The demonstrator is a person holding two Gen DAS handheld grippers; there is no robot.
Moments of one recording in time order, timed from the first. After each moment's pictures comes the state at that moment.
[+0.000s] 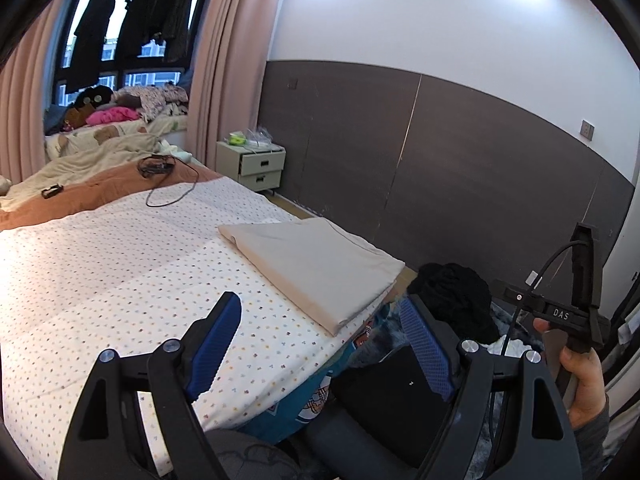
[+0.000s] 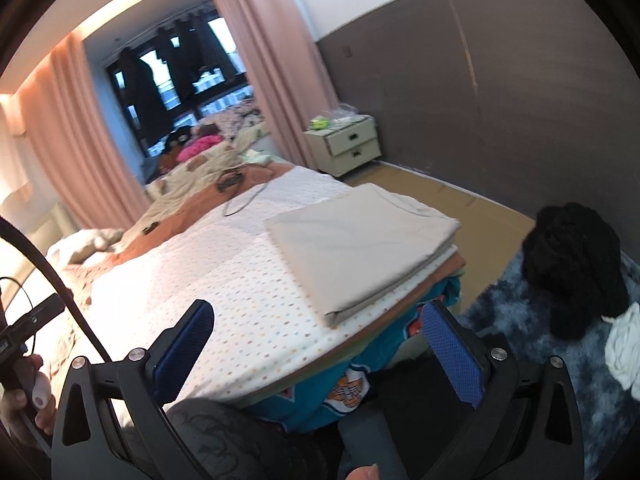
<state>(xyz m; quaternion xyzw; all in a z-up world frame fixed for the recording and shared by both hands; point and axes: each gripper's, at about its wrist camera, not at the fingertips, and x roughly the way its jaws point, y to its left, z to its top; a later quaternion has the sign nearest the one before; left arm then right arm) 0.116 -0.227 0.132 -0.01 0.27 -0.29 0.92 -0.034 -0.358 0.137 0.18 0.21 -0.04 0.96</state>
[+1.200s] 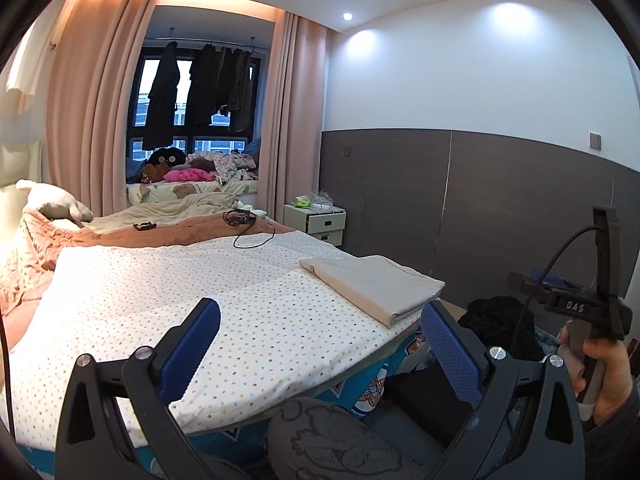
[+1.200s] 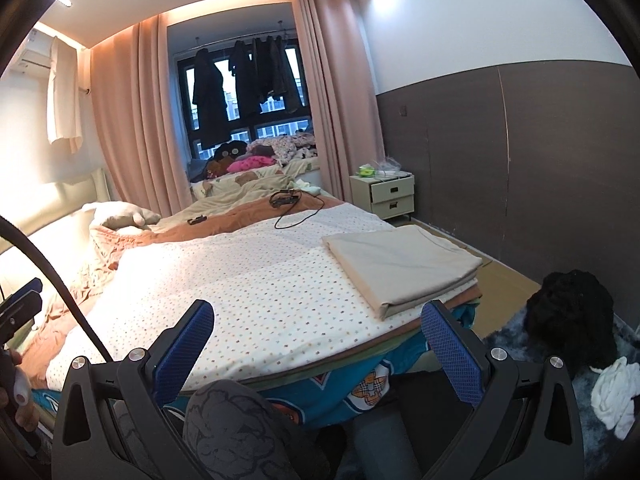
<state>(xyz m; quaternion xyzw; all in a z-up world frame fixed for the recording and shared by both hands) -0.073 -0.116 0.116 -0.01 0.14 -0.18 0.97 -0.129 -0.238 0.079 0.08 0.13 -0.01 0.99</state>
